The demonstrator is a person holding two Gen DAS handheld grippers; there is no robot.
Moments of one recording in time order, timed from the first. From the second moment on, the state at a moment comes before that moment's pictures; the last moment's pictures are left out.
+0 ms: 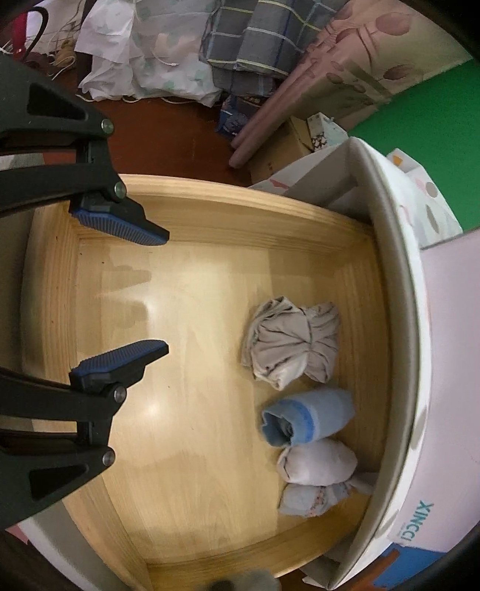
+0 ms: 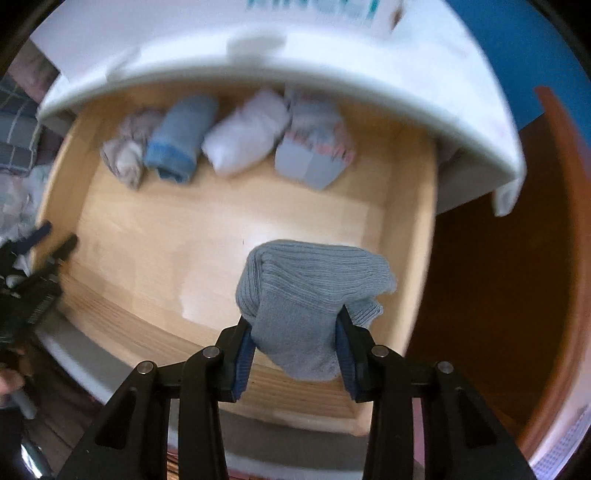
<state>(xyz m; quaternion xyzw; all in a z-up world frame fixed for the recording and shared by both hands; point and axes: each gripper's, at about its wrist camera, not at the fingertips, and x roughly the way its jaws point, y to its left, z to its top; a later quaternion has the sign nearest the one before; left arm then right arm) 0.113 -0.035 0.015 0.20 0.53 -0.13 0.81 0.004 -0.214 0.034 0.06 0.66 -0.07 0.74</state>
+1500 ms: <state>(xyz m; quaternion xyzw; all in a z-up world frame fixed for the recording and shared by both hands) 0.121 -0.028 0.008 0.17 0.54 -0.14 0.81 0.188 -0.221 0.190 -0.01 0.57 -0.11 0.81</state>
